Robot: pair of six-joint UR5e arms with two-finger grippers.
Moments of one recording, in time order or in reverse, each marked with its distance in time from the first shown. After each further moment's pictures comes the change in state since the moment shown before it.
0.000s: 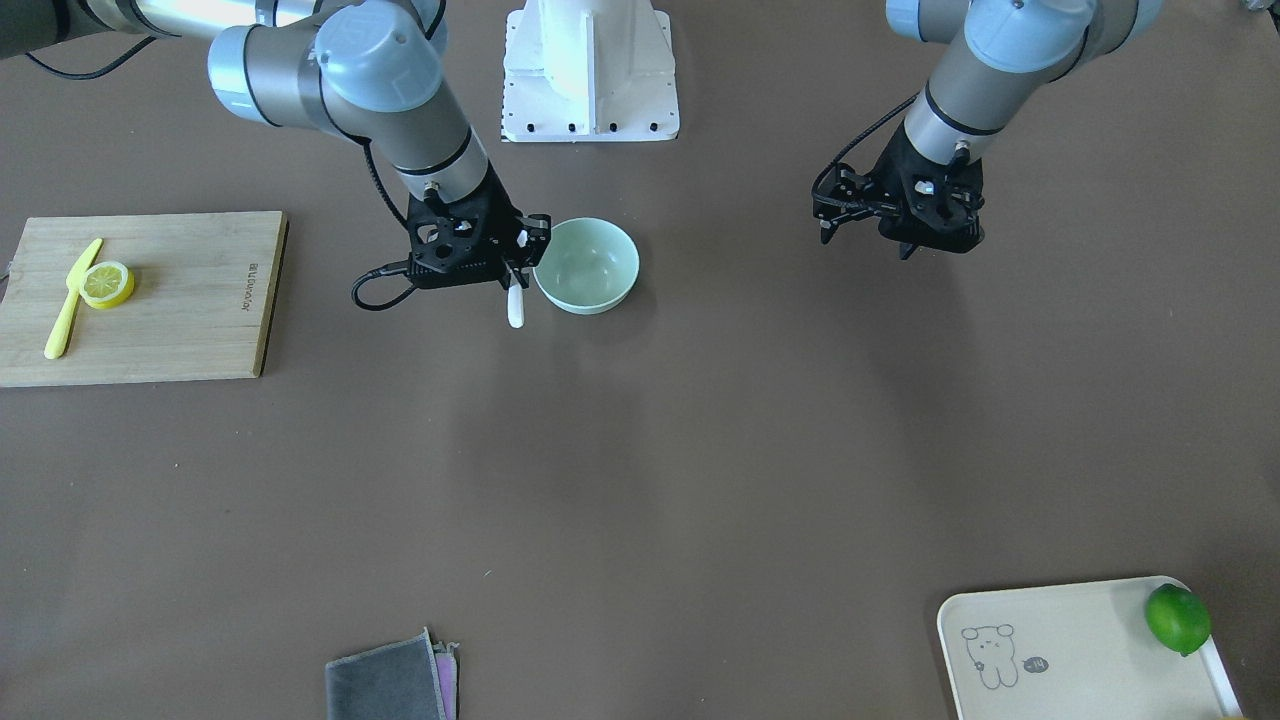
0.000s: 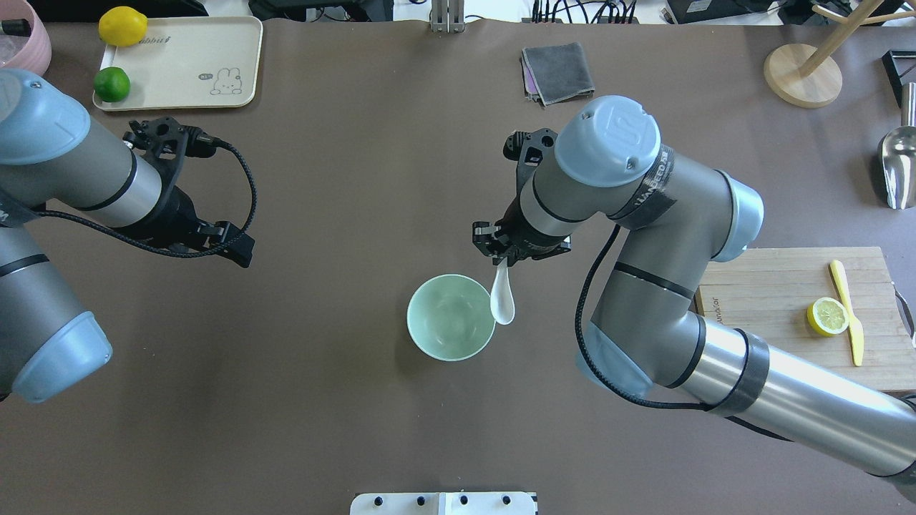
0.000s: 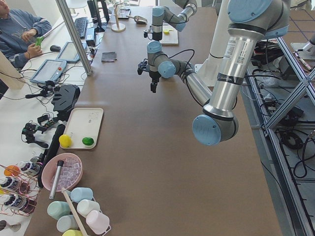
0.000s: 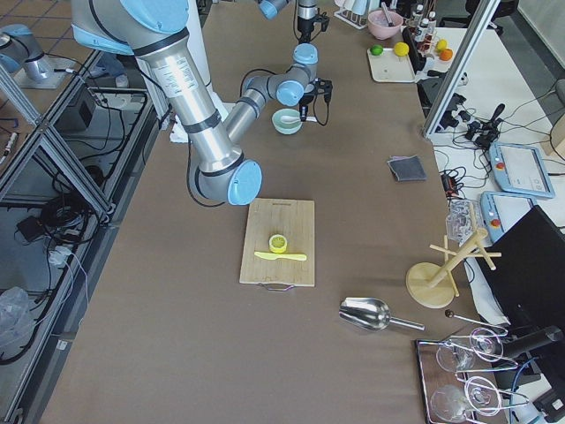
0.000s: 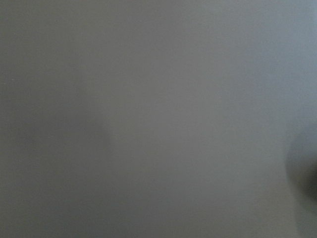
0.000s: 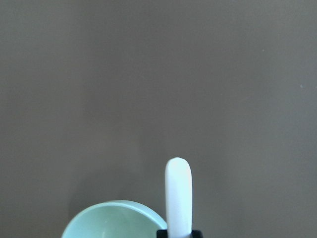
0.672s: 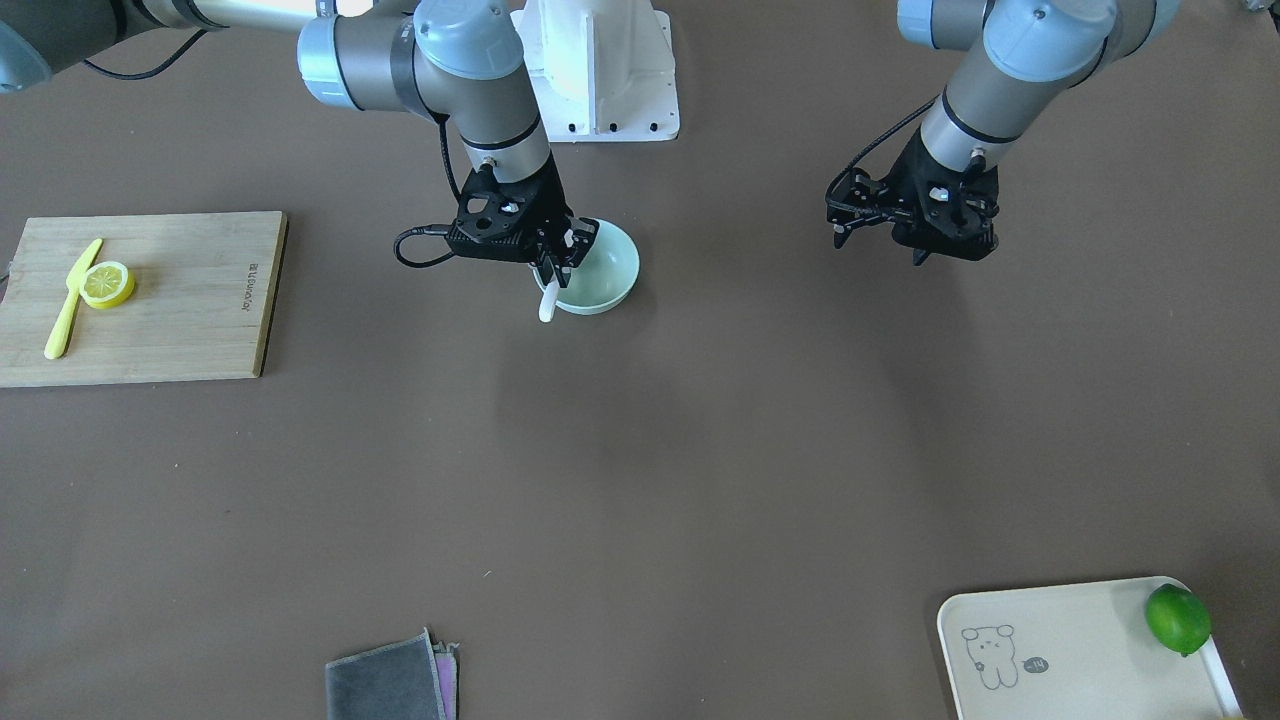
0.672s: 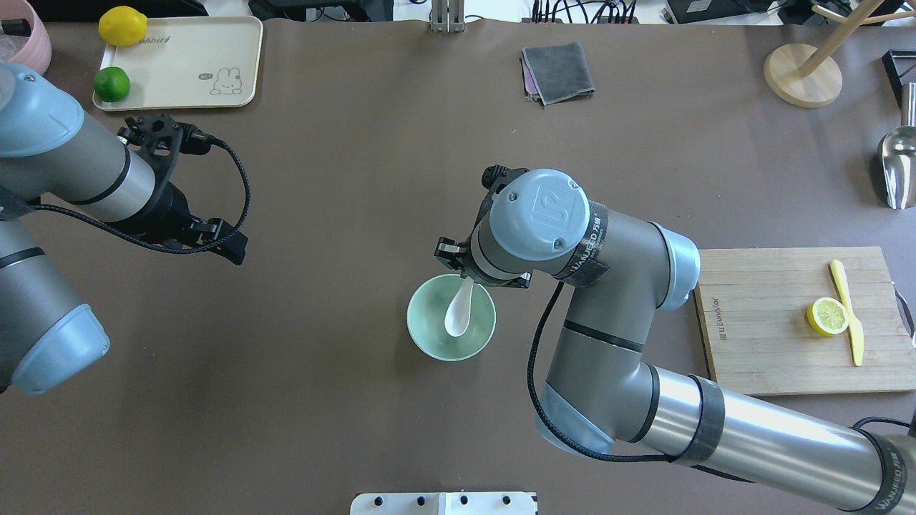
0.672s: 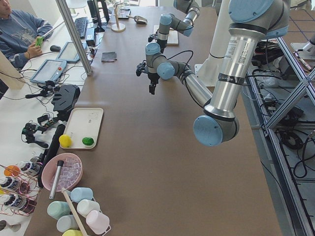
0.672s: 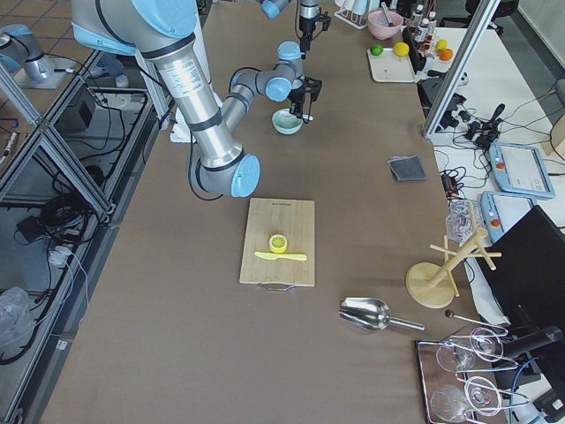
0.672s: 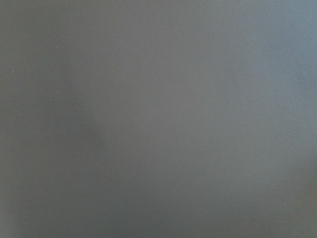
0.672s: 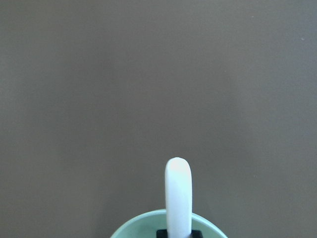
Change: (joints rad) left arm -0.007 -0.003 0.014 0.000 -0.007 0.024; right arm -0.102 0.040 -0.025 0.005 -0.204 0.296
